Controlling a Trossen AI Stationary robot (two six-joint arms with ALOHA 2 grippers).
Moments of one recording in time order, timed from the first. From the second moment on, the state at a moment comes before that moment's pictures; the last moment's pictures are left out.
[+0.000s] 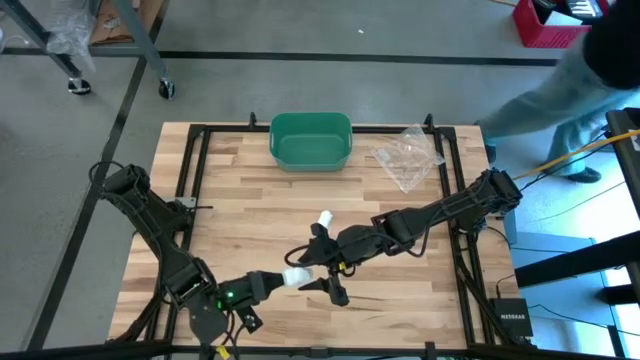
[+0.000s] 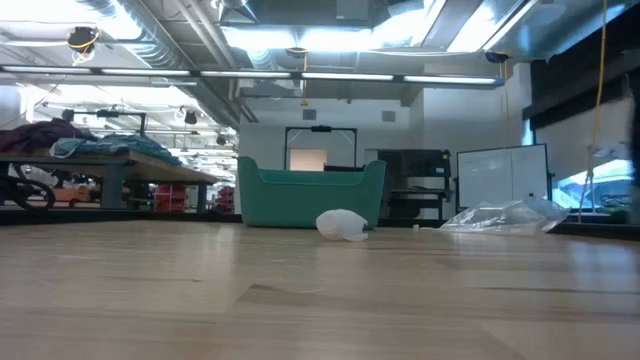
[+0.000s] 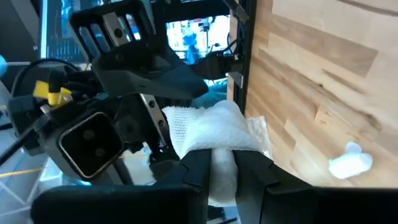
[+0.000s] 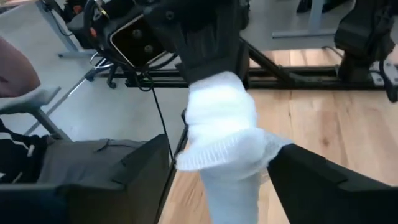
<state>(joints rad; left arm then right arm) -0.86 1.57 1.31 -0.22 -1.16 1.21 0.38 1.75 1.56 -0.18 -0.02 0.25</state>
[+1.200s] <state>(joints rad) -0.82 1.57 1.31 -0.22 -1.16 0.32 0.42 1.76 1.56 -0.16 0.09 -0.16</state>
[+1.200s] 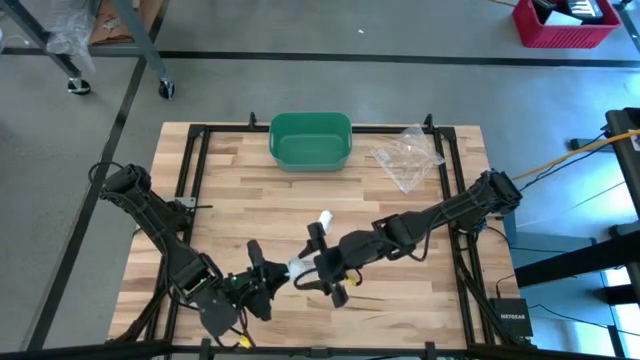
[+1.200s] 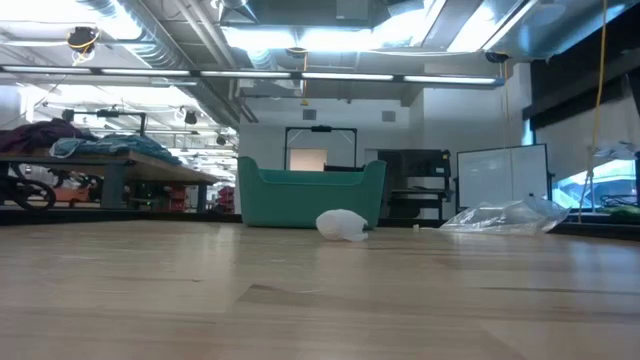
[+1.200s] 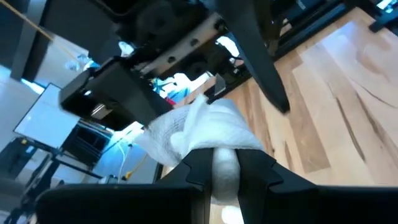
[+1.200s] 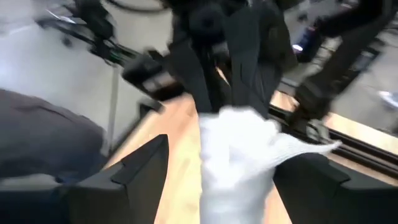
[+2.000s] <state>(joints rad) -0.82 1.56 1.31 -0.19 -1.22 0.32 0.47 1.60 1.56 -0.44 0.39 -0.16</state>
